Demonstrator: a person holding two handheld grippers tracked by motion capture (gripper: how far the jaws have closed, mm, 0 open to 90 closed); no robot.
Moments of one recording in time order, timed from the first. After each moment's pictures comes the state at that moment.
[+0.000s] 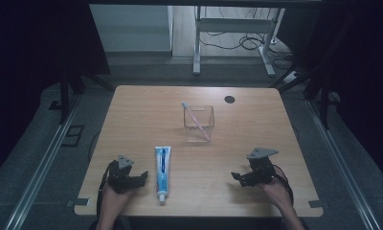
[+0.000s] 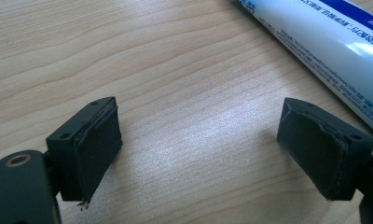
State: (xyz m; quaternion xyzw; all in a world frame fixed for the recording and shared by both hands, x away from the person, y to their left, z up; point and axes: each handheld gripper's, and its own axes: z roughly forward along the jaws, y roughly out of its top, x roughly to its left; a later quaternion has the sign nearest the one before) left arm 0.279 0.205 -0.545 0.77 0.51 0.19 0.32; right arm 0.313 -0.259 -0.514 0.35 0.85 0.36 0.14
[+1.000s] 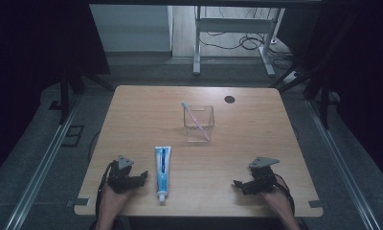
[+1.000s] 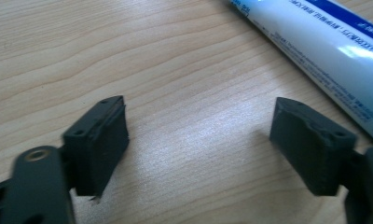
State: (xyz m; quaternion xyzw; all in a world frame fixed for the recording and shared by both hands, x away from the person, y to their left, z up) left arm 0.277 0.205 -0.542 0.77 0.51 0.19 0.33; right arm 0.299 -0.269 -0.540 0.36 0.85 0.35 0.14
